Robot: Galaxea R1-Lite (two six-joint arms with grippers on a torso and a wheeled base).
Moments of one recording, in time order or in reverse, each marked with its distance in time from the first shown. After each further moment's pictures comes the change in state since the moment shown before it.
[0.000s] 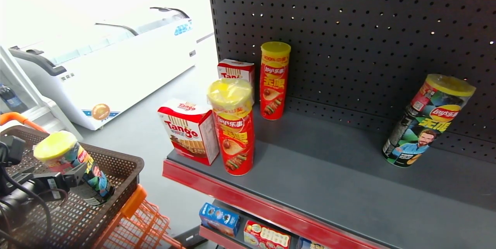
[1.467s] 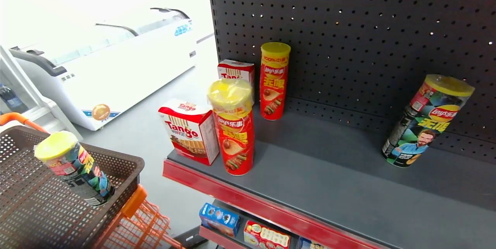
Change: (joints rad) left arm -0.441 -1.338 -0.086 1.225 0.331 0.016; right arm 0.000 0.000 0.000 0.000 0.000 0.000
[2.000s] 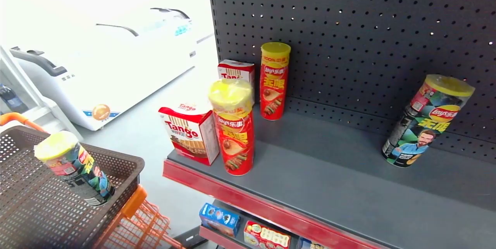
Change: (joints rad) left arm 0.036 -0.259 0.284 -0.065 -0.262 -0.079; right arm 0.000 0.000 0.000 0.000 0.000 0.000
